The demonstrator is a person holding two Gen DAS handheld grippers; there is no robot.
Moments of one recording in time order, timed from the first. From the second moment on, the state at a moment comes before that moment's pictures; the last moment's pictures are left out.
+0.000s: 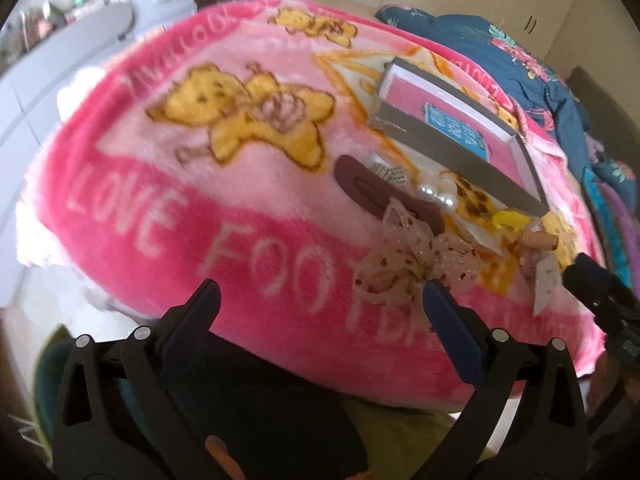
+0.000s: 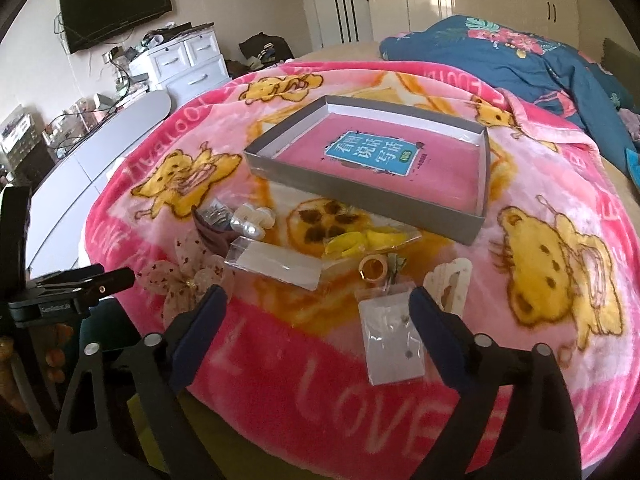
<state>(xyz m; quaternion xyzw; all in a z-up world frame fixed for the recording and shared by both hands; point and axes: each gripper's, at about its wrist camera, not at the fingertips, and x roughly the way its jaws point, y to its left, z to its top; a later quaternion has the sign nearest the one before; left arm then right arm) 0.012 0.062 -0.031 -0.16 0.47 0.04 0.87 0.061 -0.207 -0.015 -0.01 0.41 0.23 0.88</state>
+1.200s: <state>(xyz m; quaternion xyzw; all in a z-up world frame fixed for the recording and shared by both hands) 0.027 0.075 -0.009 -0.18 0.39 -0.03 0.90 0.114 -0.238 -0.008 0.05 0.38 0.24 0.89</state>
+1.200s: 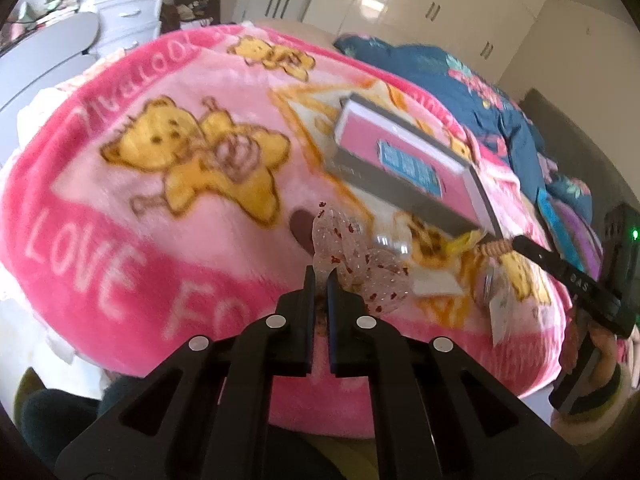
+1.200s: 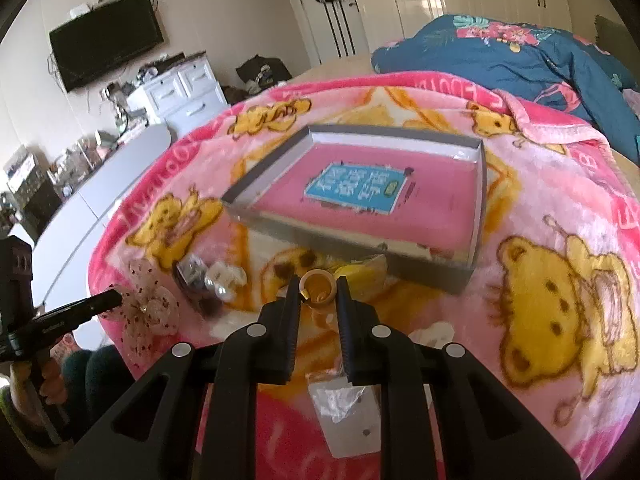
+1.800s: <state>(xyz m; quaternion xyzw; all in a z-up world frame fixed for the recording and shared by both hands) 0.084 0.081 0.040 -0.18 0.34 -0.03 0.92 0.132 -0.291 0.023 0.10 0.34 0.20 0.91</state>
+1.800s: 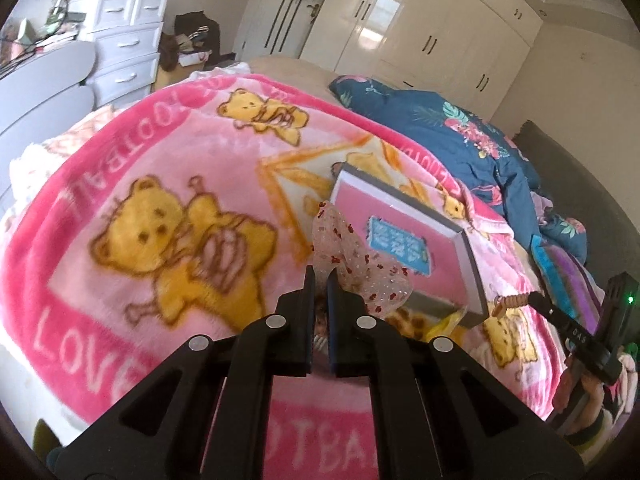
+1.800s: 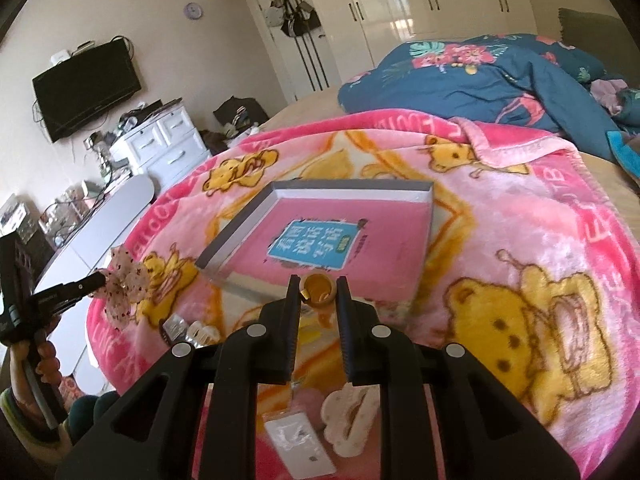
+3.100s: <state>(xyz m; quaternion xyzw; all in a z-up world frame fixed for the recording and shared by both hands) 0.239 0.016 -0.027 -0.14 0.40 -0.03 0.90 0.264 -0.301 -0.029 0.12 0.38 0.14 0.91</state>
